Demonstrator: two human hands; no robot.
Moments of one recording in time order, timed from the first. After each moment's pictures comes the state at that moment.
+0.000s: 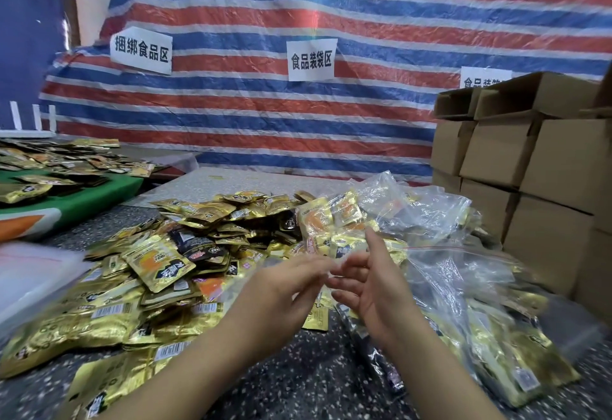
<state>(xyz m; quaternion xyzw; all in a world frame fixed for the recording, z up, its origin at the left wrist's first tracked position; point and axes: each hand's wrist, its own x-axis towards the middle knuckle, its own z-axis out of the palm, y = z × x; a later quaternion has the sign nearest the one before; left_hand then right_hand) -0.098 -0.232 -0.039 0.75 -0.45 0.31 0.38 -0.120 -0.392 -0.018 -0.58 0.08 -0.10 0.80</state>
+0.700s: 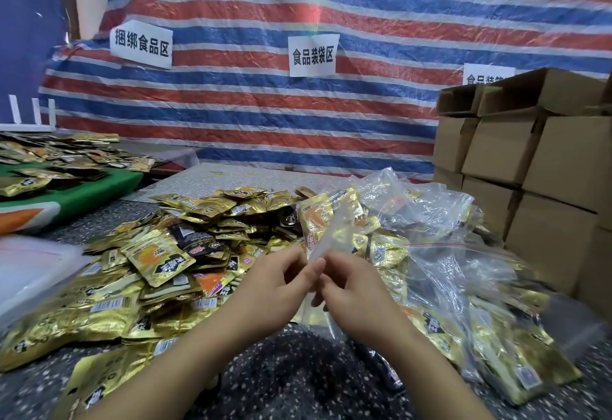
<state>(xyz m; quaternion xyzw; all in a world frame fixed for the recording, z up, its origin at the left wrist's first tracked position) -0.091 -0.229 -0.035 0.80 -0.32 0.14 0.49 -0.129 -0.380 -0.026 -0.86 -0.12 -0.18 0.46</state>
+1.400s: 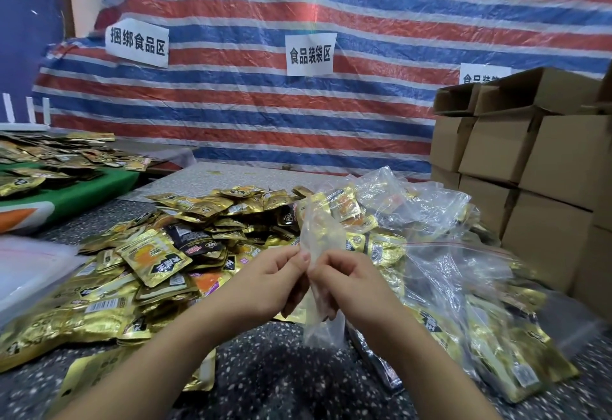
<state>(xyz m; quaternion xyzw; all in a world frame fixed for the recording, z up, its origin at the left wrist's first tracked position) -0.096 -0.224 -0.020 0.75 -0.33 -0.02 0.57 -0.138 -0.376 -0.016 -0.78 -0.14 -0.11 0.60</state>
